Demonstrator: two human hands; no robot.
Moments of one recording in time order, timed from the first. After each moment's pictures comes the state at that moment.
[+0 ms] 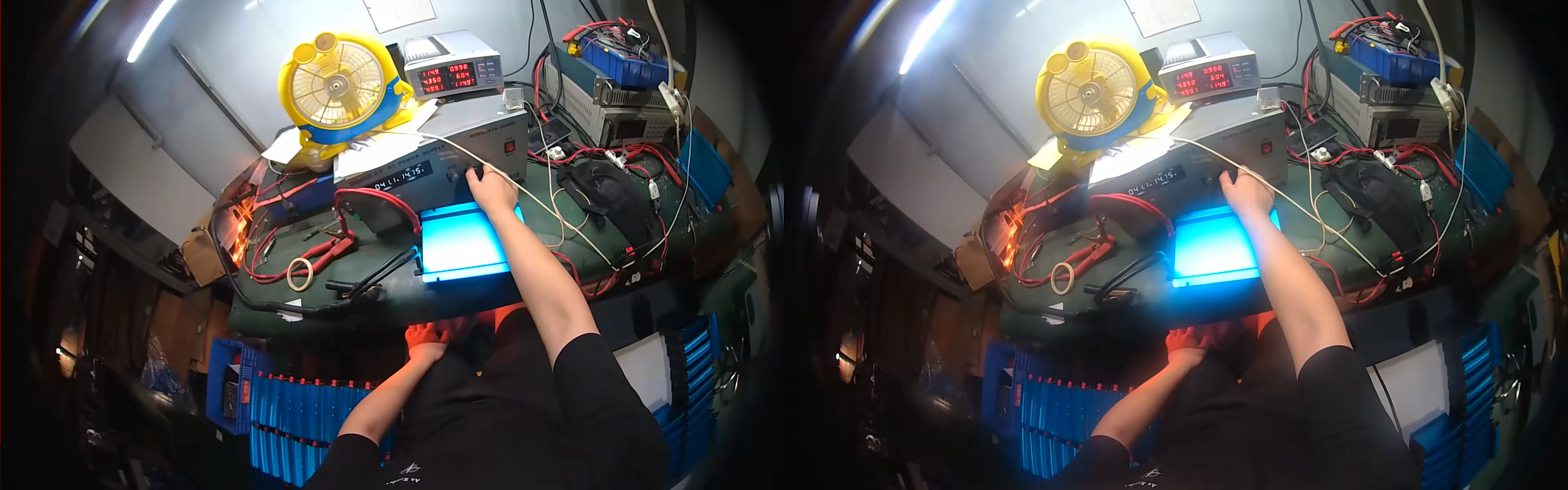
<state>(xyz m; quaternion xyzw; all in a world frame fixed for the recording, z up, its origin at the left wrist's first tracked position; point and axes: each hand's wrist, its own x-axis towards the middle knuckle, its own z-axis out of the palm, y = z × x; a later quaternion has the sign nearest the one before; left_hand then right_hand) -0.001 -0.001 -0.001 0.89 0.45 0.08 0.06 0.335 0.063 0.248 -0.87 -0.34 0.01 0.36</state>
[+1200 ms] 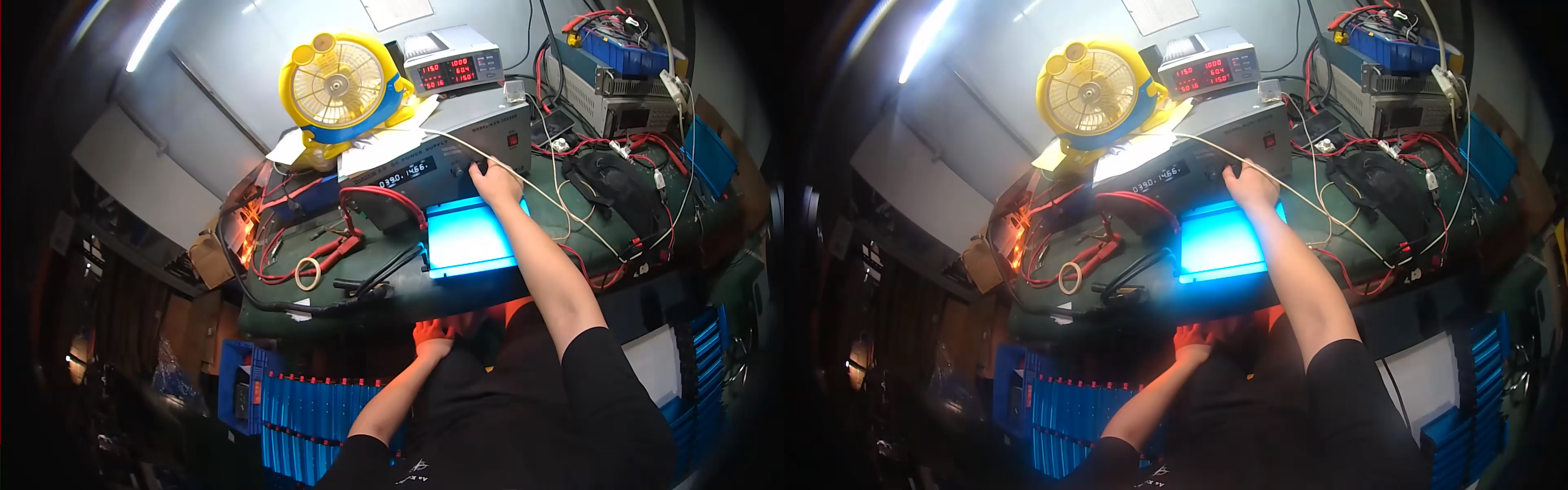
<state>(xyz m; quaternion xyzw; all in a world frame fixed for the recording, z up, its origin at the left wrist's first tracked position) -0.007 0.002 -0.004 0.88 0.46 0.07 0.08 0.330 0.058 0.254 -0.87 -0.35 0.02 0.36</state>
